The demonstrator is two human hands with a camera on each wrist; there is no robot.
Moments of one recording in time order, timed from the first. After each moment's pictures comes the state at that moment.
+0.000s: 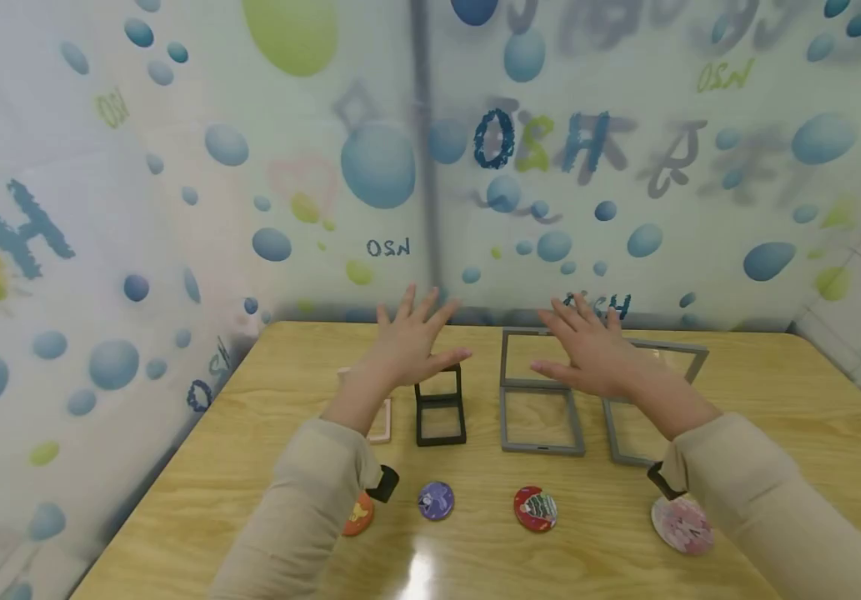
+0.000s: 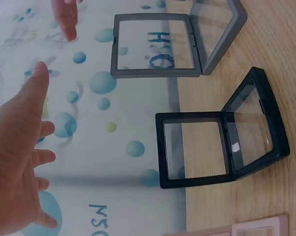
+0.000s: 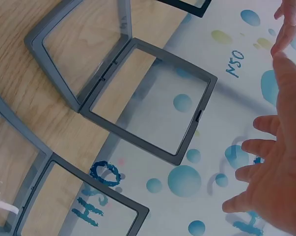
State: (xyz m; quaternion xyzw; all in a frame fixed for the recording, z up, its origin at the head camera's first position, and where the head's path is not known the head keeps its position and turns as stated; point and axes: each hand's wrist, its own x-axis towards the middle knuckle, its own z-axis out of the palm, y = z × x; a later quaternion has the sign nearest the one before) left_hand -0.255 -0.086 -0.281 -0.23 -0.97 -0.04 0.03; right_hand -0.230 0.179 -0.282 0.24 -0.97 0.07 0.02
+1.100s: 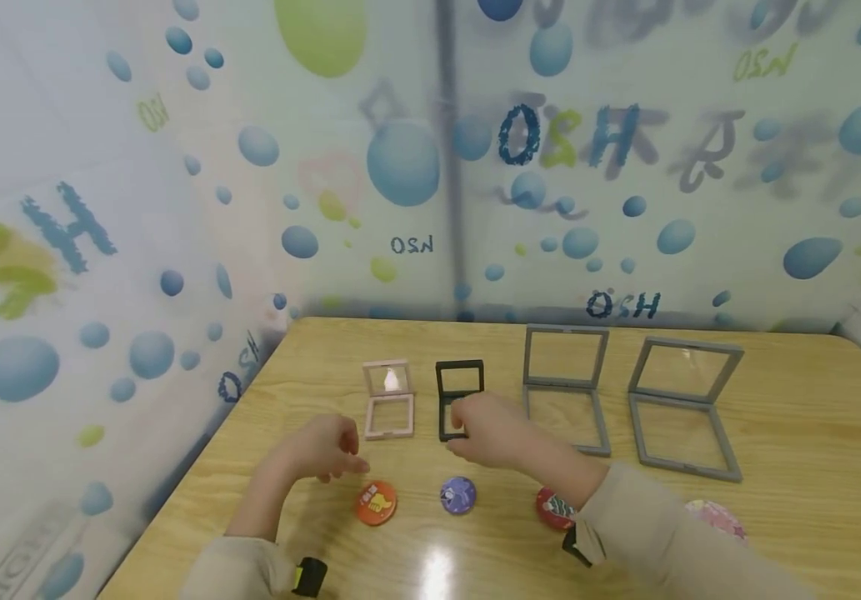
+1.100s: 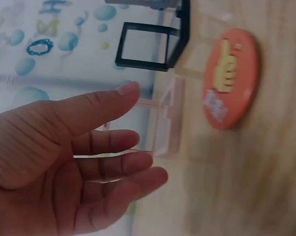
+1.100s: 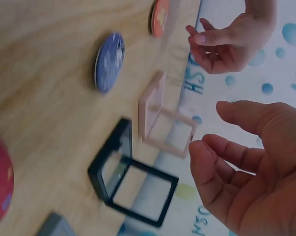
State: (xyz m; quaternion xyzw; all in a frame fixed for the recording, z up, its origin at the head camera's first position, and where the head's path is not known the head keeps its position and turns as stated) left_hand -0.170 -0.211 -0.341 -0.11 -0.94 -0.28 -0.15; right_hand -0.181 0.043 -0.320 0.34 -0.92 0.20 -0.04
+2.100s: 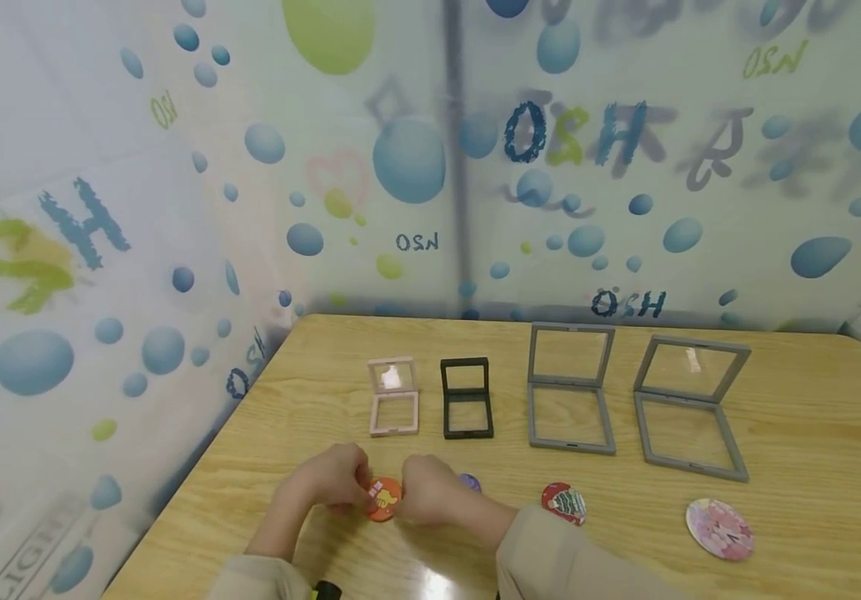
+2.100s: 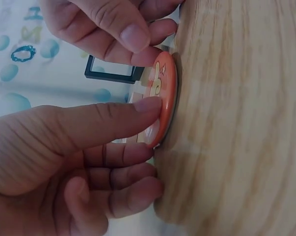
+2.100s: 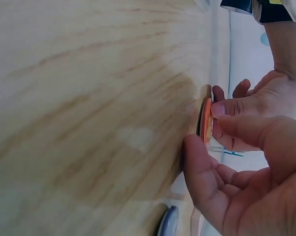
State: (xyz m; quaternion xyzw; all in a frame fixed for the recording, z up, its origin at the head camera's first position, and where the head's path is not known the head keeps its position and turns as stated) left_hand -0.150 -0.203 -0.370 -0.08 -0.93 -0.29 -0.19; right_hand -0.146 -0.031 -0.376 0.25 -0.89 0.34 -0.17
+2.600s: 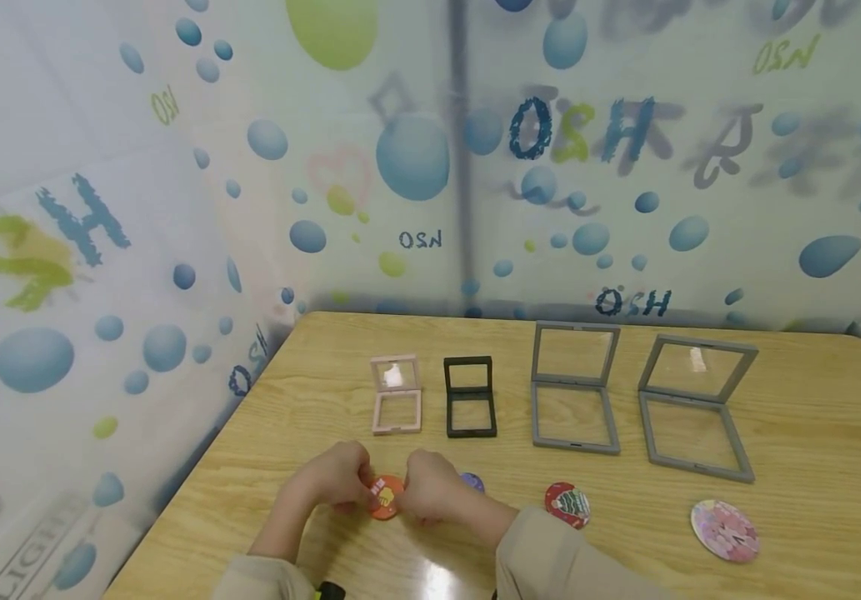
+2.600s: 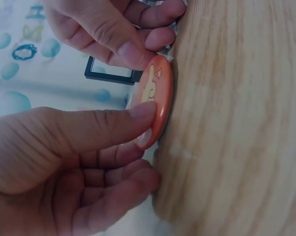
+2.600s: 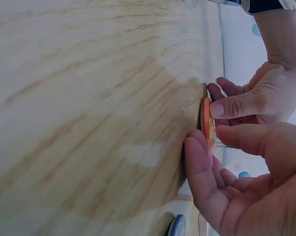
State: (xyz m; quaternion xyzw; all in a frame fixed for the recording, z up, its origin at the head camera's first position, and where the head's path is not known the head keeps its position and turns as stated) left_hand -0.151 -0.203 -0.373 -0.10 -0.93 -0.29 -0.17; right_hand -0.148 -0.037 -0.379 0.18 -0.87 0.40 -0.20
